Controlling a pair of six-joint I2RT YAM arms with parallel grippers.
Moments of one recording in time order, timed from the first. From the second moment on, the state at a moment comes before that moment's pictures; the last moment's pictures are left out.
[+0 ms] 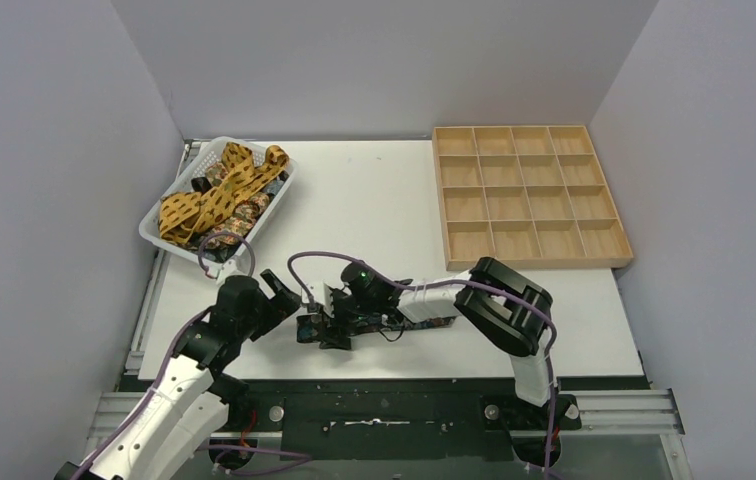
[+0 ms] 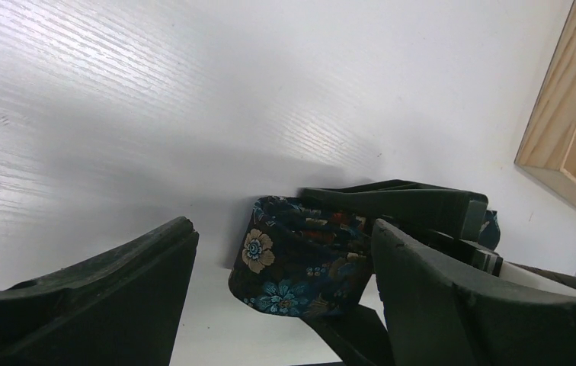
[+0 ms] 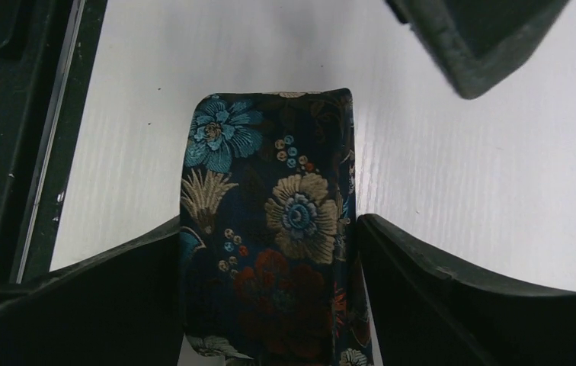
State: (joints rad) left arm -0.41 0.63 0.41 -0.54 -0.13 -0.96; right arm 1.01 1.97 1.02 0.29 -0.58 -0.38
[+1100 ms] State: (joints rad) left arm -0.40 0.45 0.29 -0.54 -0.14 -1.06; right arm 0.97 1.50 0.71 0.29 -0.15 0.60
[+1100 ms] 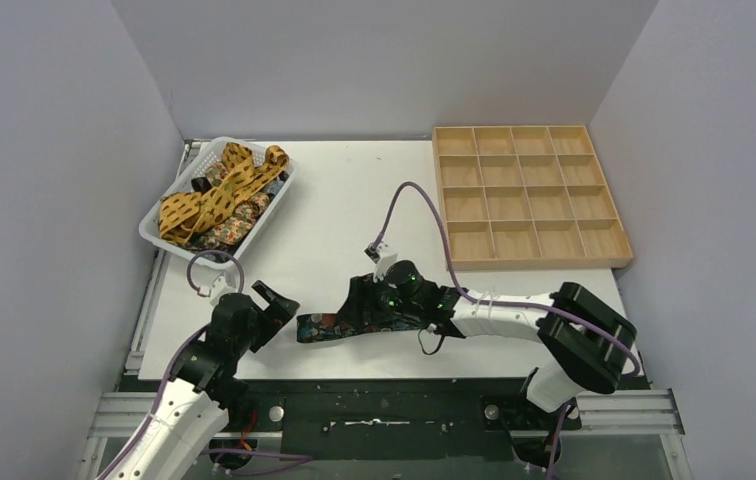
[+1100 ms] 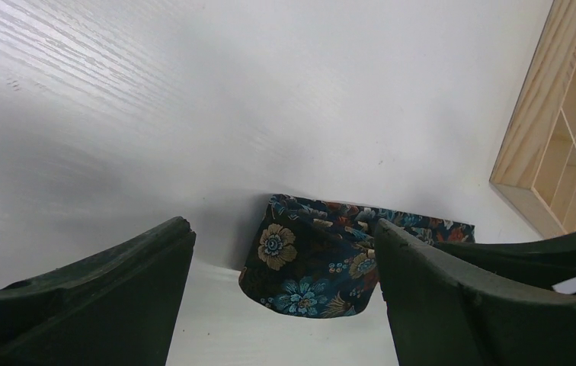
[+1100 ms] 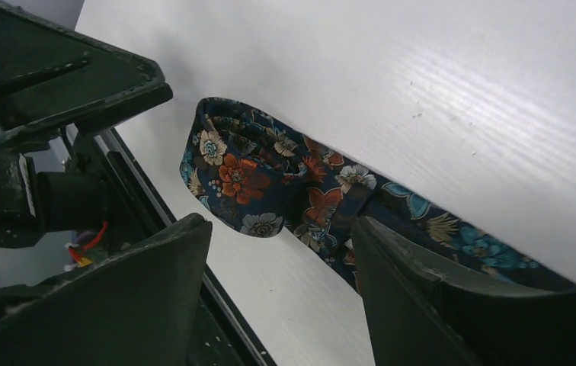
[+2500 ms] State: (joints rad) left arm -0.40 0.35 0.20 -0.53 -0.07 -1.12; right arm 0.97 1.77 0.86 0.23 -0.30 0.81
